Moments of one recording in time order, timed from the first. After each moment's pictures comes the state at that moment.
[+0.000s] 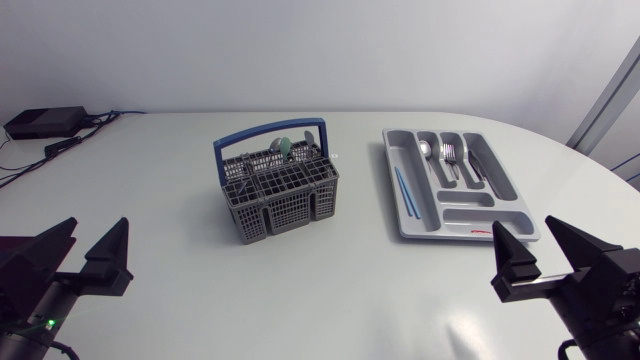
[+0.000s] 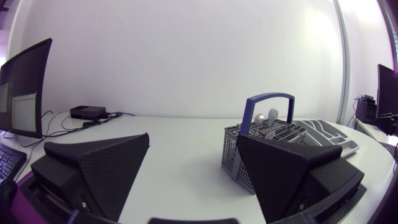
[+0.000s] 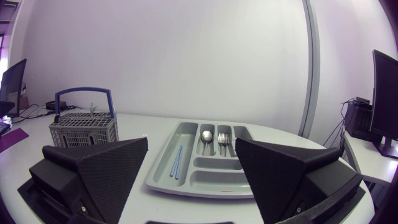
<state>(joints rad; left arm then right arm) 0.00 0.05 0.04 -0.03 0.01 -0.02 0.08 0.06 0.03 -0.01 0.01 -0.02</state>
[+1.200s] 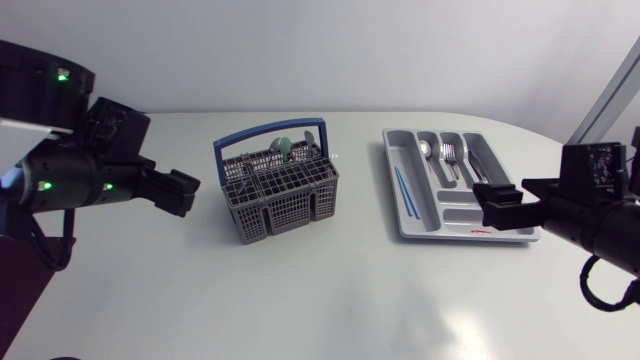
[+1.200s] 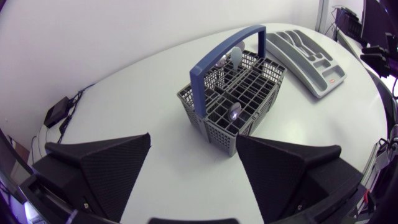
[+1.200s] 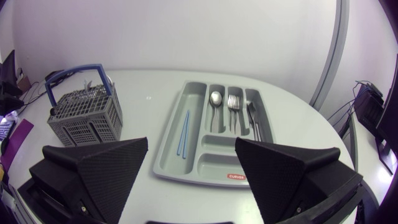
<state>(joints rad) -0.36 1.11 0.88 -0.50 -0.15 0.16 0.12 0.81 0.55 -0.23 0.01 0.01</state>
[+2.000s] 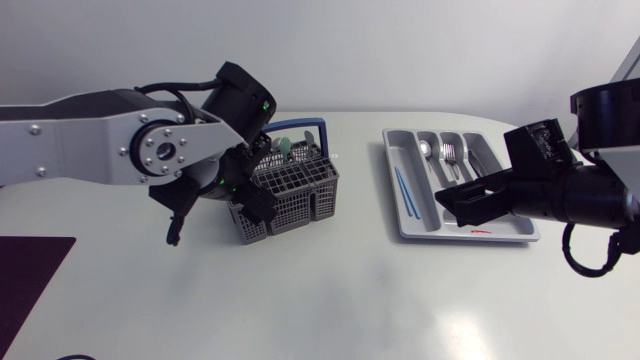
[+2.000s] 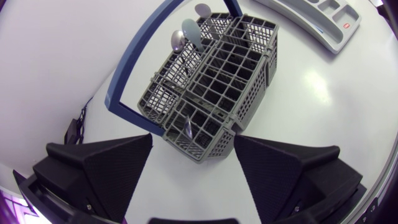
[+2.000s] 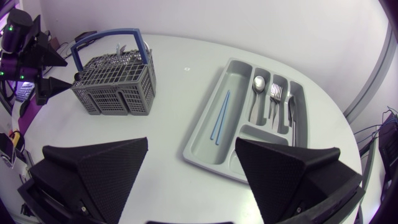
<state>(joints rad) -0.66 1.58 1.14 -0.59 -0.48 0.13 0.17 1.05 0.74 -0.39 -0.16 -0.12</state>
